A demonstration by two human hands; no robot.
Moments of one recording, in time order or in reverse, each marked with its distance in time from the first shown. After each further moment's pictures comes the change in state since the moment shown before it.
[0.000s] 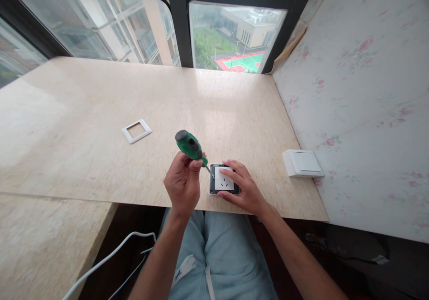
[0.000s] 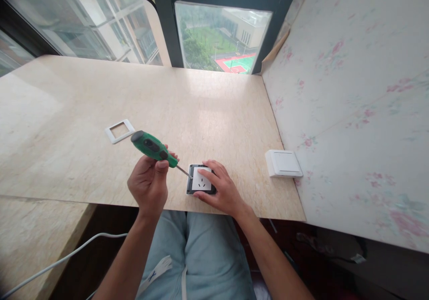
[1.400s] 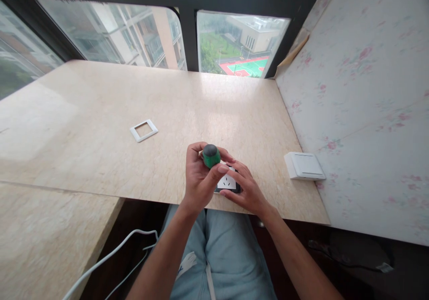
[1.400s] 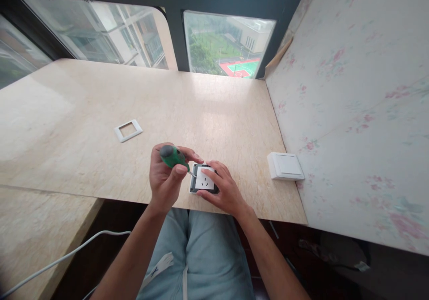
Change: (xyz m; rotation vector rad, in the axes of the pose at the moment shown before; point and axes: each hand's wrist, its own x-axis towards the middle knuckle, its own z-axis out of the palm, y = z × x) left_hand 0.007 0.023 0.020 -0.473 -0.311 -0.044; right_hand -0.001 0.002 0.002 -0.007 0.004 -0.043
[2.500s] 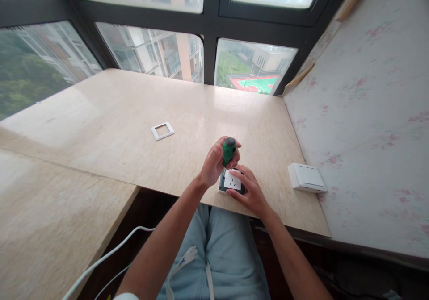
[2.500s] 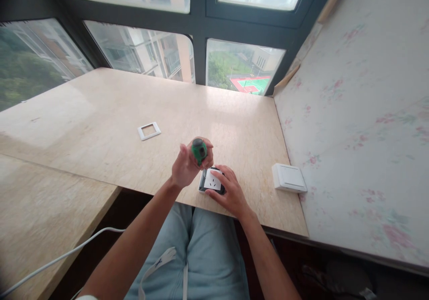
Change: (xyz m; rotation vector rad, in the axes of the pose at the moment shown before) left_hand 0.024 -0.005 -0.006 -0.252 -0.203 -0.308; right_hand -0.005 0.008 0.006 -0.024 0.037 0.011
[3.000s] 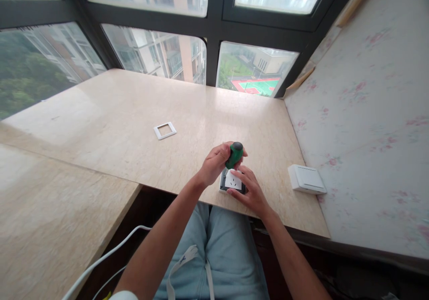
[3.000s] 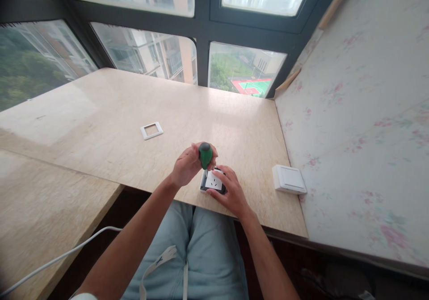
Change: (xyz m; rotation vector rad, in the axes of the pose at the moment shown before) left_hand -0.001 0.011 -0.002 0.101 -0.065 -0.064; right_hand 0.000 0.000 -0.001 0.003 0.001 0.019
